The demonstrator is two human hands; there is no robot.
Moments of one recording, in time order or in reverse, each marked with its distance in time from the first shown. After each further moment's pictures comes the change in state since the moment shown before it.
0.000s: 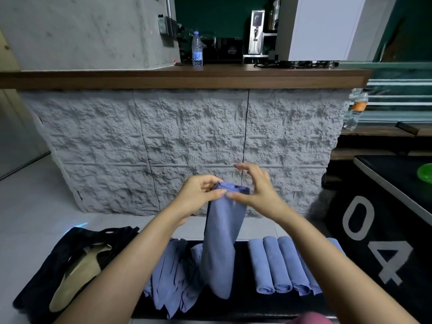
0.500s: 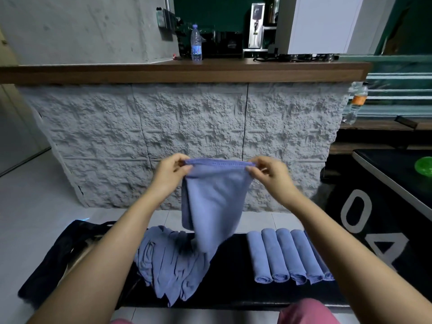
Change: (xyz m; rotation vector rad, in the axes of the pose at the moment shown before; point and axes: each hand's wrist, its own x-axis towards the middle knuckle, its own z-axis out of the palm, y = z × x) left_hand 0.016 -0.019 -0.055 0.316 0.205 0.004; right_hand 0.004 0.014 -0.029 -0.063 0.005 0.033
